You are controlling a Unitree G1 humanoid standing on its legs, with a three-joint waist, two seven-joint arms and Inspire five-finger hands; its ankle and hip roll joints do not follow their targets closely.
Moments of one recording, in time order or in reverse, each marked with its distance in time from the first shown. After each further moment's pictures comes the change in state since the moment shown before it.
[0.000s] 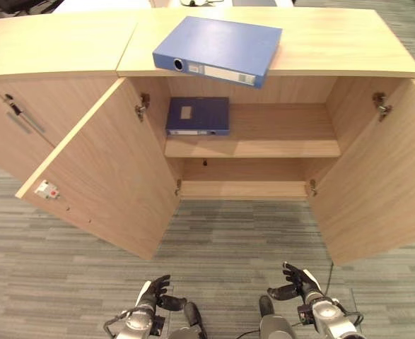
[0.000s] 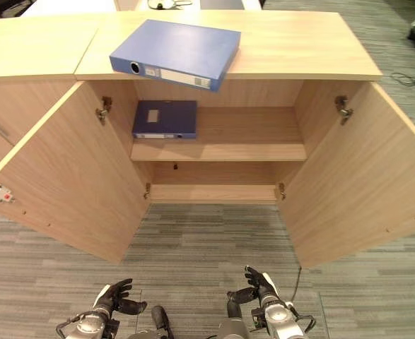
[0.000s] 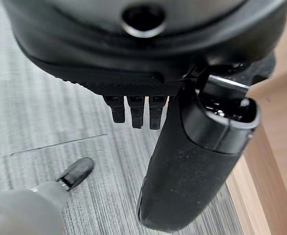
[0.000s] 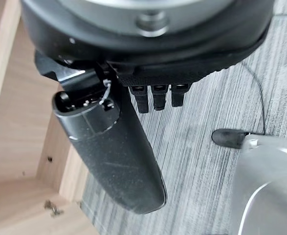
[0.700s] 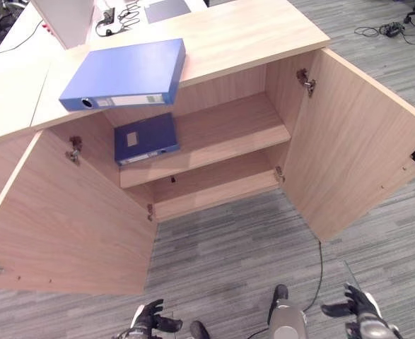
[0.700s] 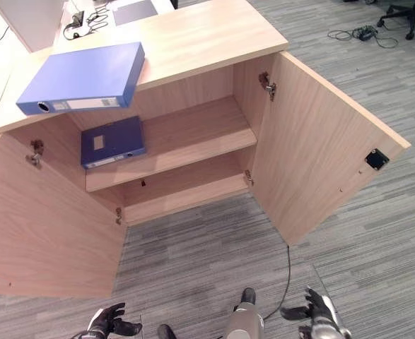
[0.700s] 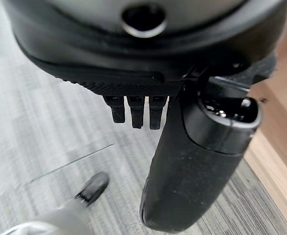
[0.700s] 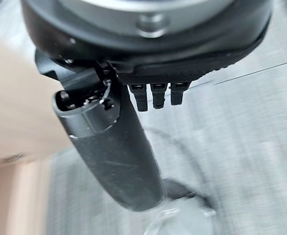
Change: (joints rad) left arm 0.017 -0.039 0.033 0.151 0.038 -0.016 0.024; right arm 0.161 -0.182 -0.203 0.161 0.064 -0.002 -0.070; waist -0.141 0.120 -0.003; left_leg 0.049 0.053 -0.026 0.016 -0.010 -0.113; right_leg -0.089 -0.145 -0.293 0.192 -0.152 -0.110
